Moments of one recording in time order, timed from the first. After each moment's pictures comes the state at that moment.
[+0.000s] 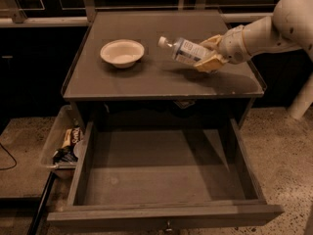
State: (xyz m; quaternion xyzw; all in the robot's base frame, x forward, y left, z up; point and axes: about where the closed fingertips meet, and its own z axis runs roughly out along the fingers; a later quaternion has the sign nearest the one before) arm 0.697 -0.164 0.872 -0.58 0.68 0.13 0.43
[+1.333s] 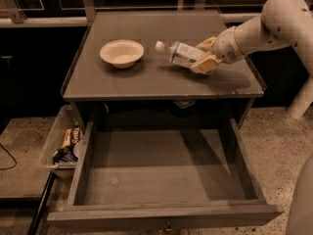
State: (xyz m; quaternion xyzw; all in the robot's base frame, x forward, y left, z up) arm 0.710 -0.159 0.853 -0.57 0.71 0.14 0.40
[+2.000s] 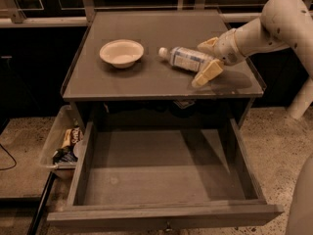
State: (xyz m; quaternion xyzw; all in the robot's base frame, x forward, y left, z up) arm 0.710 -0.159 0.853 -0.57 0.71 0.14 0.40
